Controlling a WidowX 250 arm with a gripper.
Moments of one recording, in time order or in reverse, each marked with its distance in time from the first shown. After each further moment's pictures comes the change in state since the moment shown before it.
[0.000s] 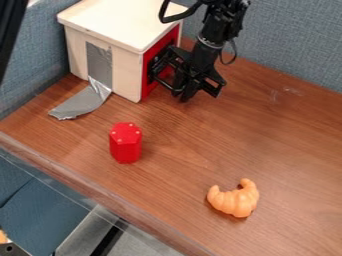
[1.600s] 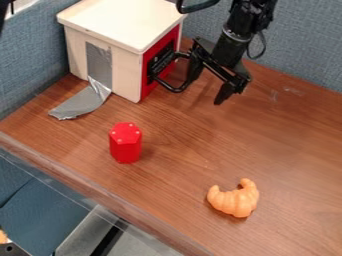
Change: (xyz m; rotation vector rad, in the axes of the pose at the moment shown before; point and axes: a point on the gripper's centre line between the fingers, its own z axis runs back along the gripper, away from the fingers) arm 0.007 -0.022 0.035 0.026 -0.127 -0.099
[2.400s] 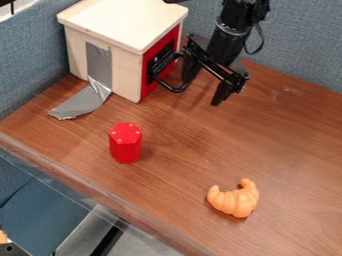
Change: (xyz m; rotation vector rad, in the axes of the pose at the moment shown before) arm -0.024 -0.008 0.018 -0.050 0.003 -0.031
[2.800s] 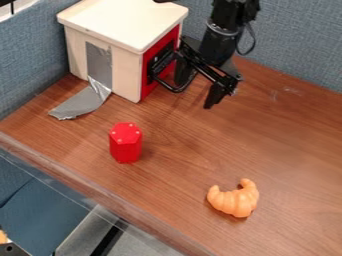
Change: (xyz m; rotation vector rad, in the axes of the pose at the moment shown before) arm -0.015 0.000 0.003 -0.030 0.015 -0.042
